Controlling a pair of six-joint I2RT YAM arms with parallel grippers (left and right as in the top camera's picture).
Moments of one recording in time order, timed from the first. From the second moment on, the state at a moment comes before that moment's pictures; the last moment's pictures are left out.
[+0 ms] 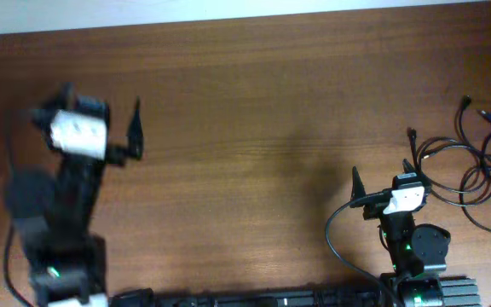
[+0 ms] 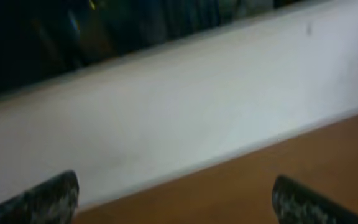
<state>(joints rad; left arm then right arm) 0.11 0.75 0.81 -0.02 0.30 0.27 -0.02 0.02 0.01 -0.07 -0.08 -0.08</state>
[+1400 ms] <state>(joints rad) 0.07 0.05 0.01 -0.07 0.09 0.11 -0.02 0.02 0.01 -0.07 -0.08 -0.08</state>
